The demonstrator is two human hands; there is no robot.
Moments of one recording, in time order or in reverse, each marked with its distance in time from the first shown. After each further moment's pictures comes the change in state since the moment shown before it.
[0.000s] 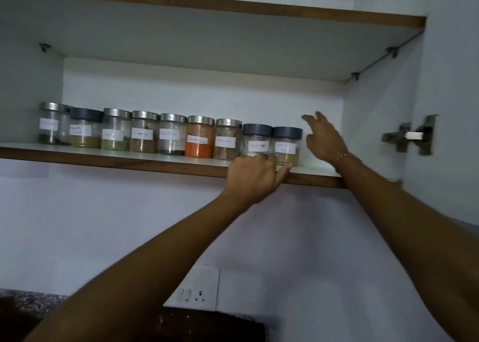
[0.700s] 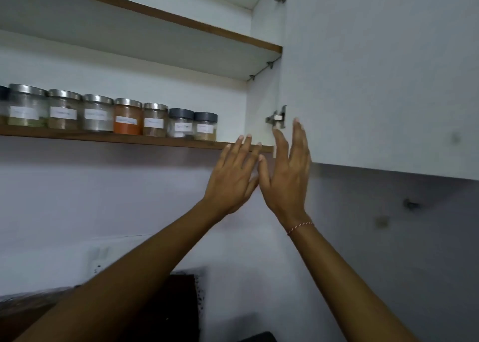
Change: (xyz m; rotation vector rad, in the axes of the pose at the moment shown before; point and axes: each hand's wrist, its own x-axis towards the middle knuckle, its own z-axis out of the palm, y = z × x) left_hand -0.091 0.112 -0.103 -0.407 0.054 0.217; right_hand -0.274 -0.072 -0.102 -0.248 0.654 -0.058
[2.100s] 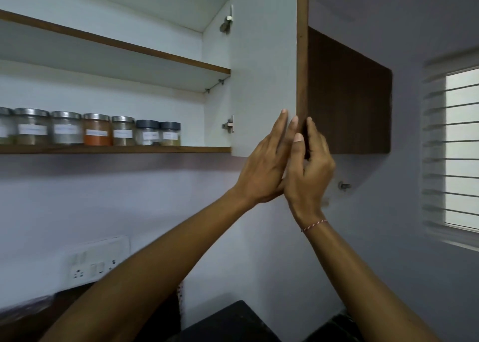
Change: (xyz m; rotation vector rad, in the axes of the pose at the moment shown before) left_hand 0.002 0.140 -0.146 -0.723 0.280 0.314; right_hand 0.005 -0.067 -0.198 0.224 0.302 0.345
